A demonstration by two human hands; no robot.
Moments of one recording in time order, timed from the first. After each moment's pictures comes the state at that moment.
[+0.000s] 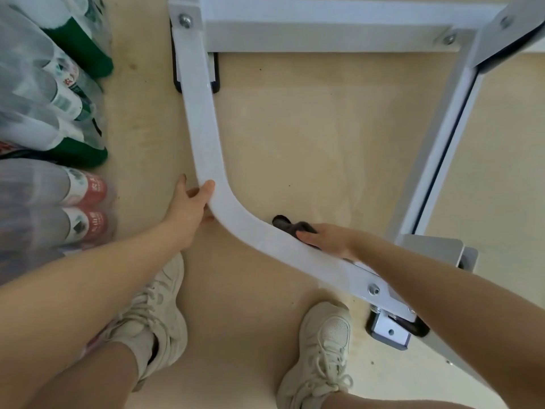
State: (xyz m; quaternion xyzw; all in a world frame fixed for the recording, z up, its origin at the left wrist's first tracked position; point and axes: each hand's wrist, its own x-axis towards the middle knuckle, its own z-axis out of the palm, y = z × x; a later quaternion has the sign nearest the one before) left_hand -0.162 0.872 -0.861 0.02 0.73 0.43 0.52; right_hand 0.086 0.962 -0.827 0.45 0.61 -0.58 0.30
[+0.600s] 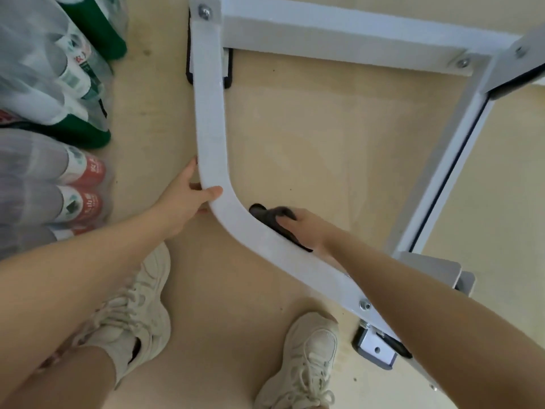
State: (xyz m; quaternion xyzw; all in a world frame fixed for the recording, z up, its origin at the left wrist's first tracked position) left_hand -0.170 0.871 -0.846 0.14 0.69 0.43 0.57; right_hand 0.043 0.963 -0.827 0.45 0.66 -0.56 0.20
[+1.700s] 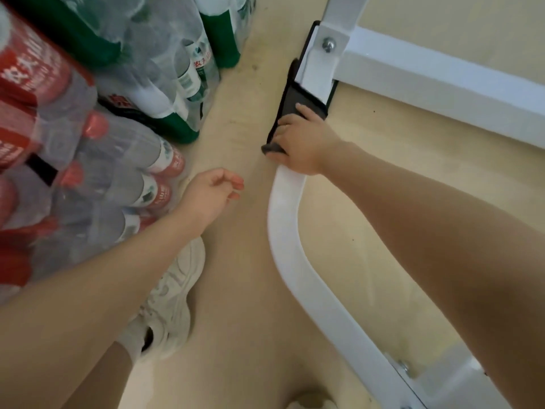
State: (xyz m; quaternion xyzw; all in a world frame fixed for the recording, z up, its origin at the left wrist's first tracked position) left_hand -0.218 0.863 -0.835 0.07 0.82 0.42 0.39; right_hand -0.170 1.058 -0.832 0.01 0.97 -0.04 0.22
